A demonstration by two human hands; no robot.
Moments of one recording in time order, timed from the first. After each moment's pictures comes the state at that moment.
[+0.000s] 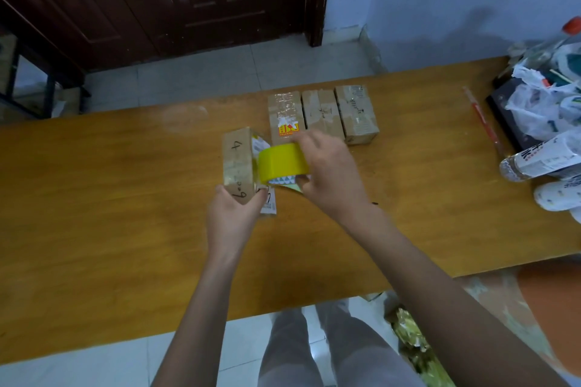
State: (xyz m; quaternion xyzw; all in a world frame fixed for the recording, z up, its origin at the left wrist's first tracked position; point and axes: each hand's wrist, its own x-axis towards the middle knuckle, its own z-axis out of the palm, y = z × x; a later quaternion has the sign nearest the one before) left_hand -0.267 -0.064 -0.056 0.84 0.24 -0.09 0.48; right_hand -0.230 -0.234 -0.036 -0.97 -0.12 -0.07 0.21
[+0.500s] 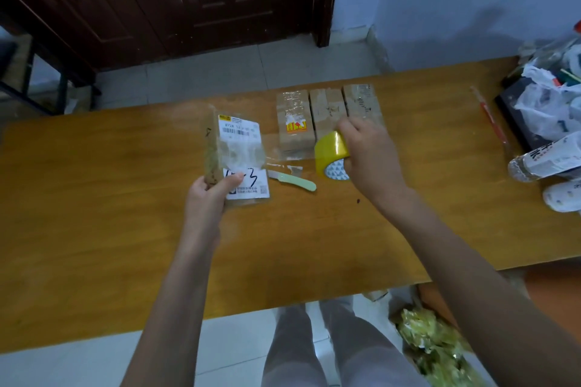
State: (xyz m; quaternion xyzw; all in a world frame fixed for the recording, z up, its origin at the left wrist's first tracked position) left_hand -0.261 -0.017 -0.049 0.67 0.27 -0.09 0.69; right_hand -0.220 -0.275 -0.022 -0.99 -0.08 -0.09 0.10
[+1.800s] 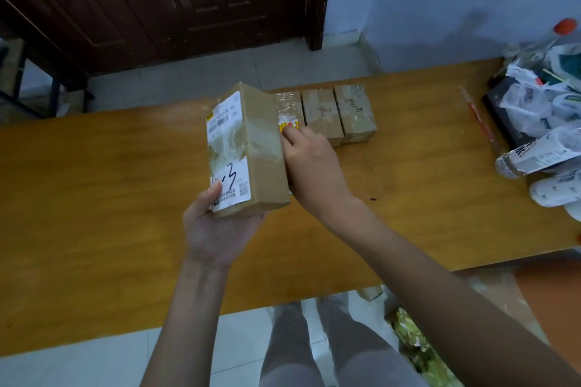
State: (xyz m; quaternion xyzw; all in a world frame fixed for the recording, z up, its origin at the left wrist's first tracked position) left_hand -0.289 -0.045 -0.035 0.23 0.06 -0.21 0.95; right_hand -0.241 -0.204 -0.003 -0.98 -0.16 -0.07 0.08
